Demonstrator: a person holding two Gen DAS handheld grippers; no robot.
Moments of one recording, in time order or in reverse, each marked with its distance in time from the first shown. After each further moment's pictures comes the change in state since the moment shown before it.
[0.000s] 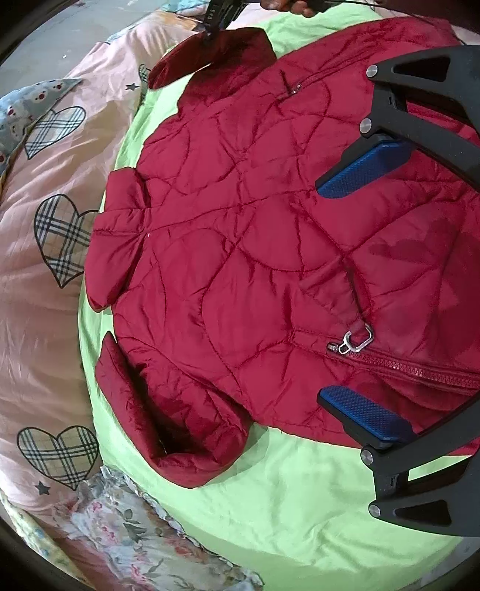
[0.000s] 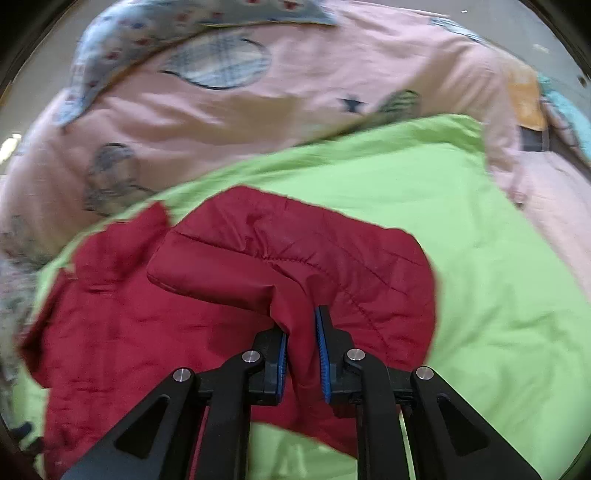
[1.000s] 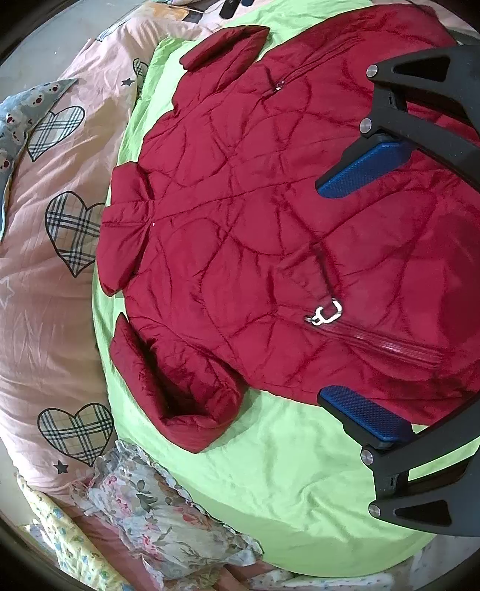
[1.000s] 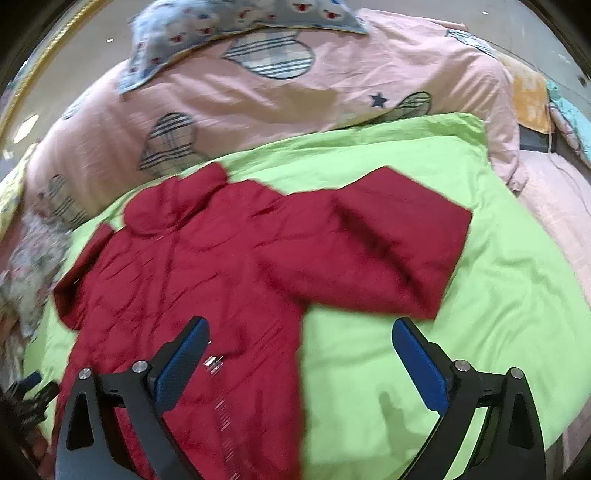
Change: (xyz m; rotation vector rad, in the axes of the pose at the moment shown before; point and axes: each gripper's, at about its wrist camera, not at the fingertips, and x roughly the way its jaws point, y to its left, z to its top) left arm -0.036 -0.010 -0.026 0.052 0.007 0.122; right arm -0.066 0.011 -0.045 -0.056 0.050 -0.087
